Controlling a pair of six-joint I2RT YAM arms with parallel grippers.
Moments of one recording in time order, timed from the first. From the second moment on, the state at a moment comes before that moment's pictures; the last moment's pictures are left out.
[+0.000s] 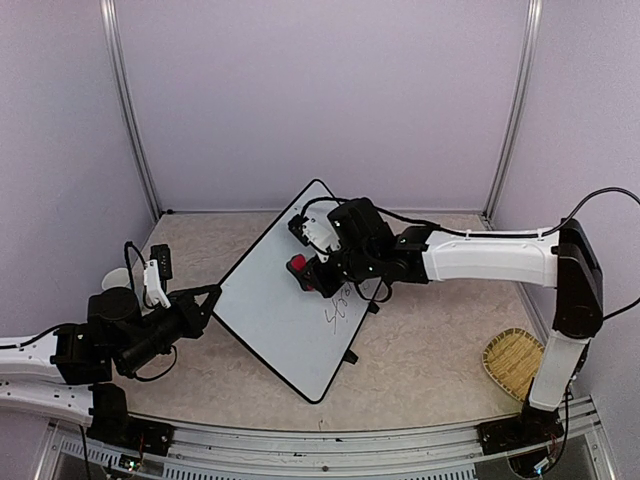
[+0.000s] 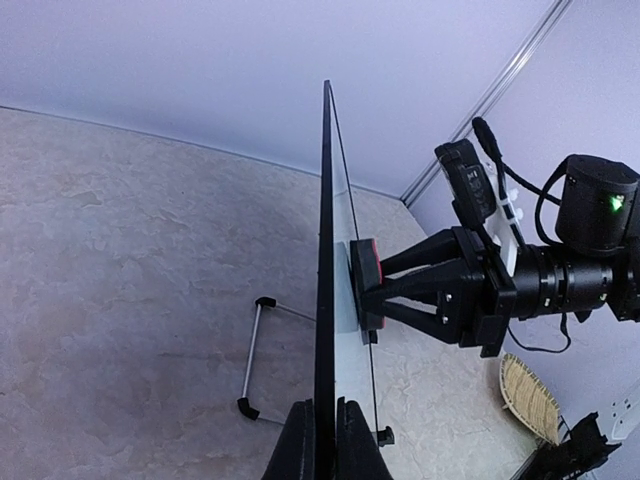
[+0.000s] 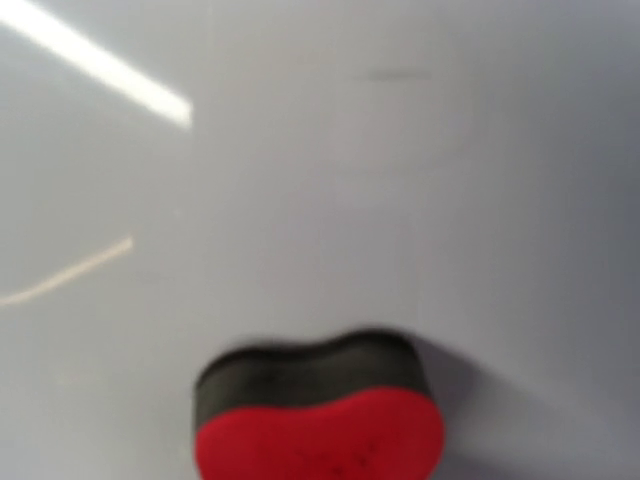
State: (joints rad) left arm -1.17 0.68 0.43 0.05 -0.59 -0.67; right arm 0.96 1.83 1.42 -0.19 -0.03 0.04
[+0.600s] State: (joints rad) left arm -1.17 0.68 0.43 0.06 -0.59 -0.64; right arm 1.26 1.85 1.44 -0.25 -0.08 0.03
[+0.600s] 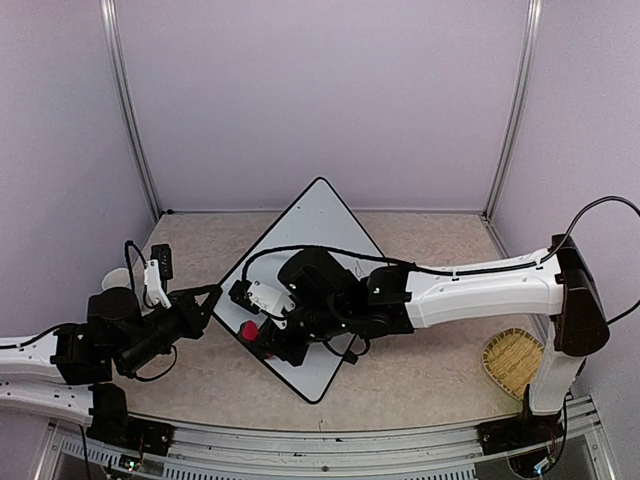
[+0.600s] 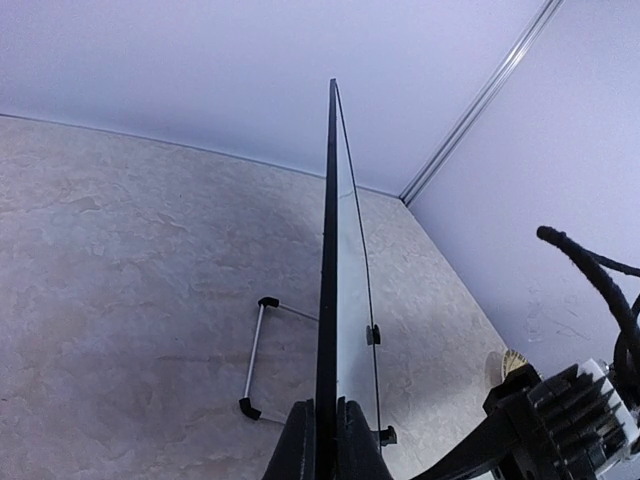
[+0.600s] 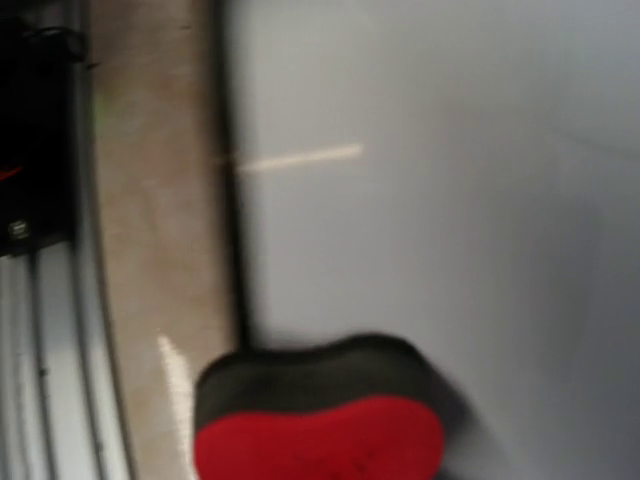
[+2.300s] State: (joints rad) left arm -1.17 0.67 0.43 0.06 -0.57 -0.66; right arm 1.00 1.75 1.25 -0.24 0.15 -0.04
